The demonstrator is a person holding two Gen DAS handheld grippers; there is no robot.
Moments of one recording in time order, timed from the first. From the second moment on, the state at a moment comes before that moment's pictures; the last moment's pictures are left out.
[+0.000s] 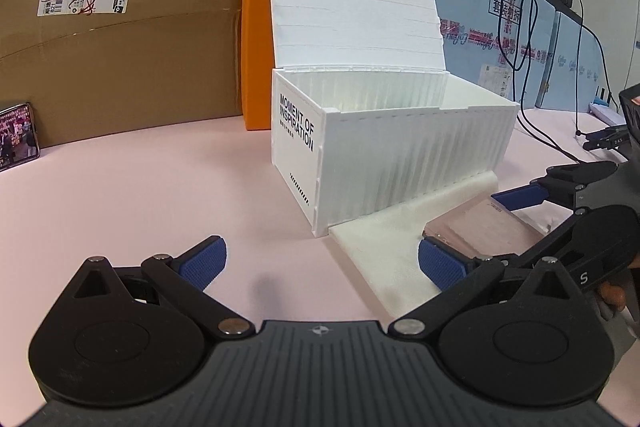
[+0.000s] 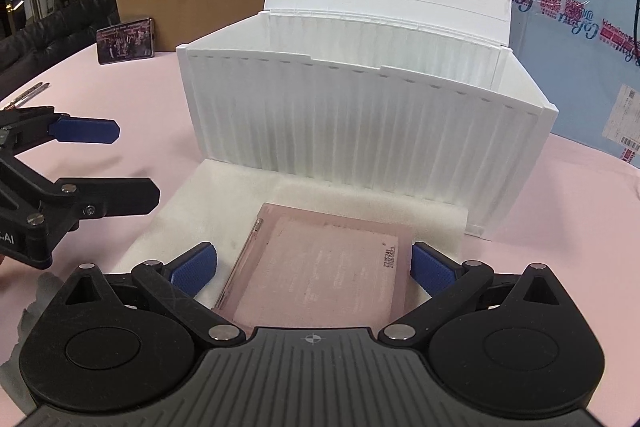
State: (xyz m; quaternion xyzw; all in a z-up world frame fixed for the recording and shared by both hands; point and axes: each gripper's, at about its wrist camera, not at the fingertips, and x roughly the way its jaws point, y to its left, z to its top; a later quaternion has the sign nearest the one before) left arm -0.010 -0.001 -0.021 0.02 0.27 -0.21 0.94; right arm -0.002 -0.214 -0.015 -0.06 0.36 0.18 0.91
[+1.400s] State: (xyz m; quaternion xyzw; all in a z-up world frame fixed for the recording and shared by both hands) left arm 0.048 -0.019 0.043 0.04 0.19 -0.23 0.95; right arm -0.017 -0.249 0.082 0.03 0.21 0.18 0.96
